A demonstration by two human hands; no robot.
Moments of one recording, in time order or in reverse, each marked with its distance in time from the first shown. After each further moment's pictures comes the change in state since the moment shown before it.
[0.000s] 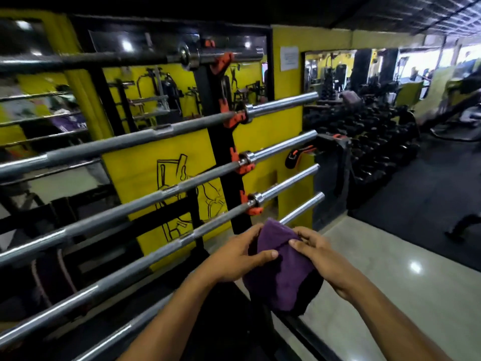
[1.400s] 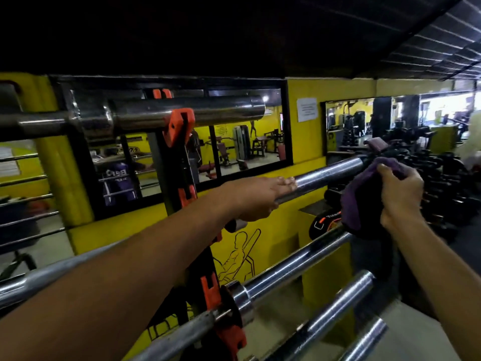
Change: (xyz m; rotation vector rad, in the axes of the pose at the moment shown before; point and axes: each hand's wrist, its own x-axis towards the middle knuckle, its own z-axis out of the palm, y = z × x) left_hand 0.485 0.016 -0.225 1.200 -0.088 0.211; right_hand 0.532 -0.118 -0.260 0.360 0.863 -0.413
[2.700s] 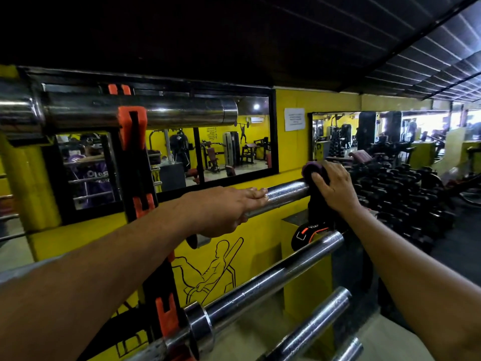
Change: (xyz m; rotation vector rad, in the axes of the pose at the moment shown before) left_hand 0.003 0.003 -0.002 0.054 -0.008 0.008; right_hand 0.082 0.039 0.041 -0.834 -0.573 -0.853
